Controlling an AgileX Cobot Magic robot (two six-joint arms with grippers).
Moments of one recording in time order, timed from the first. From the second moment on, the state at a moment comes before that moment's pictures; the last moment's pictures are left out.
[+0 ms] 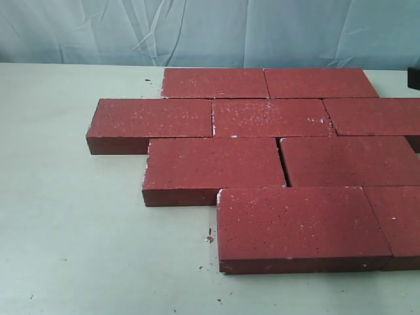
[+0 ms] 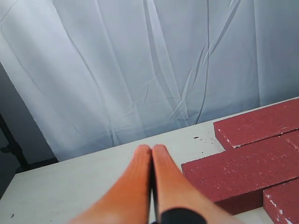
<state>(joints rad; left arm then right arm) -0.10 0.44 -0.51 -0.16 0.26 0.34 0.06 0.99 -0.73 -0.05 0.32 -0.13</state>
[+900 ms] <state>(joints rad) -0.11 0.39 -0.46 0.21 0.22 0.02 0.06 0.99 -0.73 -0.05 0.31 -0.13</state>
